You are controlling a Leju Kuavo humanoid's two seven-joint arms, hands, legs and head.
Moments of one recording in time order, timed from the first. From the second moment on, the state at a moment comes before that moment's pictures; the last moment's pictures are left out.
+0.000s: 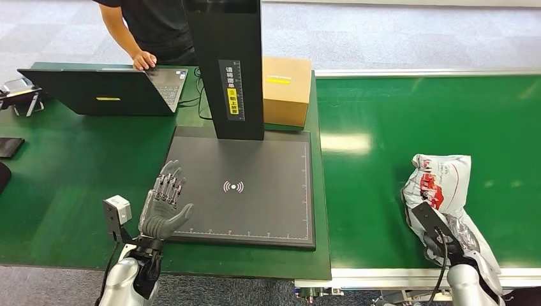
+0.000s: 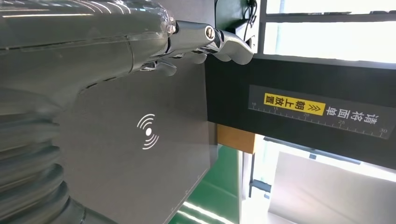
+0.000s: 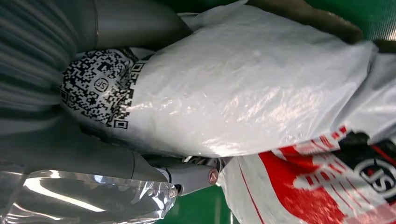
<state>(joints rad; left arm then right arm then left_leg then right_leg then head) -0.11 -0.18 0.04 -1.29 -0.01 -0.39 -0.44 -0.20 -0.15 -0.43 -1.00 0.84 0.05 0.12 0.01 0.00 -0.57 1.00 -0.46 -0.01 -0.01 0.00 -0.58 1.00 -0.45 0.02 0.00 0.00</state>
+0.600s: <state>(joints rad) -0.10 -0.18 0.04 -1.30 0.00 -0.38 -0.44 -0.18 -0.14 -0.41 -1.03 0.84 -0.05 -0.07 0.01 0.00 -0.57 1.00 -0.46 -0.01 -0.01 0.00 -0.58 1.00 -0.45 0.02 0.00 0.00</state>
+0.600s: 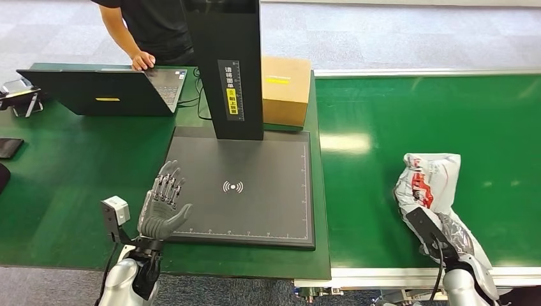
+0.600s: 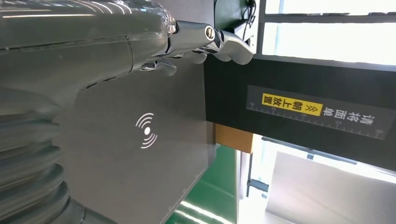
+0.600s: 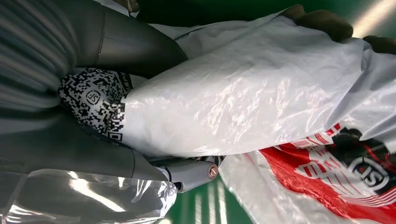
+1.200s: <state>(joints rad) -0.10 -0.18 0.04 -1.31 0.00 -0.39 -0.46 -0.12 -0.07 -0.36 -1.32 0.81 -0.20 -0.30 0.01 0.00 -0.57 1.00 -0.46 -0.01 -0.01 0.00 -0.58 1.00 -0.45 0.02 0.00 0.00</state>
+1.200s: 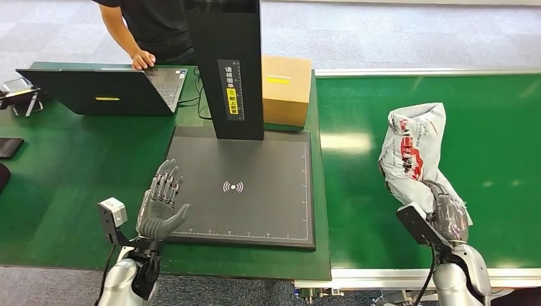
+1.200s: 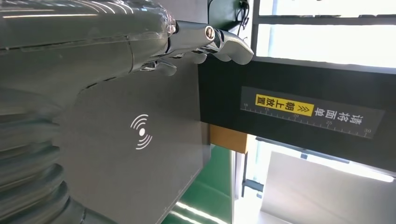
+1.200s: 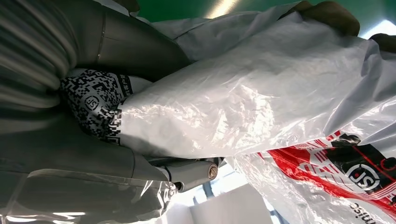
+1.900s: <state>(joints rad) -0.13 -0.18 0.04 -1.32 0.04 -0.35 -0.57 -0.36 -0.16 0.17 -1.45 1.08 -0.18 -0.43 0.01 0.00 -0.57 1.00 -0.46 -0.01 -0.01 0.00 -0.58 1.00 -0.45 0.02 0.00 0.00</state>
